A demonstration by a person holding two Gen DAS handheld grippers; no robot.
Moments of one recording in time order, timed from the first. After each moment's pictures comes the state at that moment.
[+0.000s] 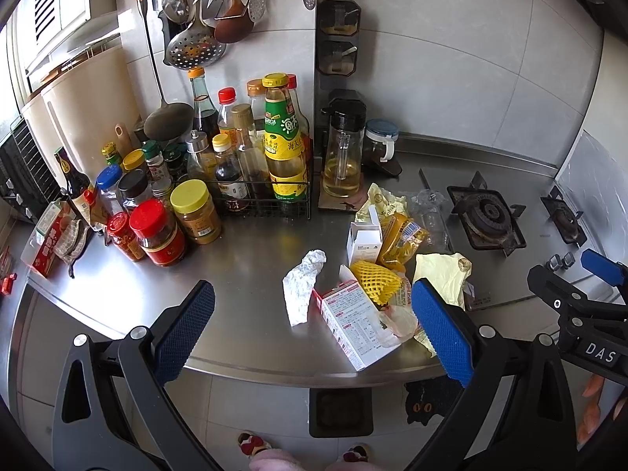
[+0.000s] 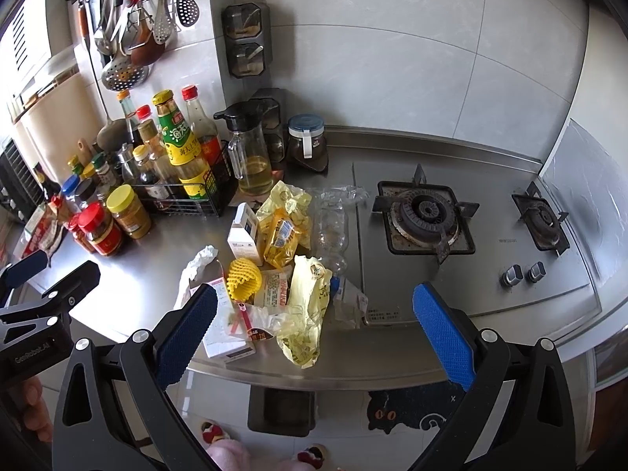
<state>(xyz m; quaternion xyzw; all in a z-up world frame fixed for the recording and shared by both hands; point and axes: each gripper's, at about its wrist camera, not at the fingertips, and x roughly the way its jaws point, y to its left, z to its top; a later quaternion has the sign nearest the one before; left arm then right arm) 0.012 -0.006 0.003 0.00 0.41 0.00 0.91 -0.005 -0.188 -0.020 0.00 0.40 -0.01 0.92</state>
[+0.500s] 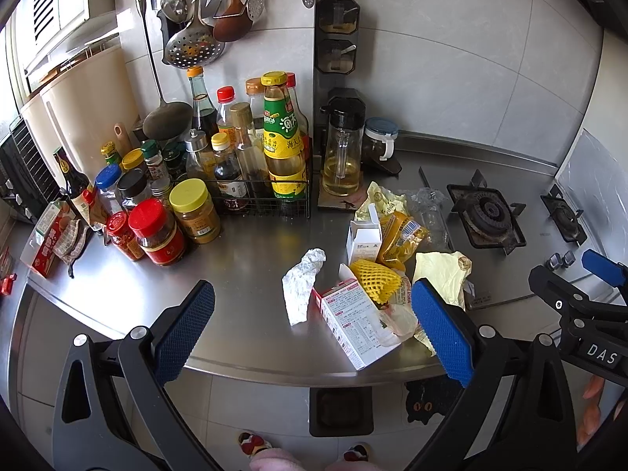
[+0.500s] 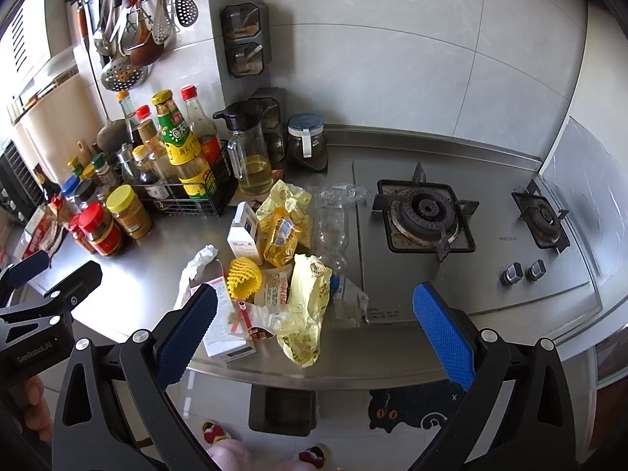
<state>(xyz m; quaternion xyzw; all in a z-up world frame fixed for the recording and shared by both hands) 0.012 -0.005 0.003 0.00 0.41 0.00 0.91 -0.006 -0.188 -0.020 0.00 0.40 -0.01 0.92</state>
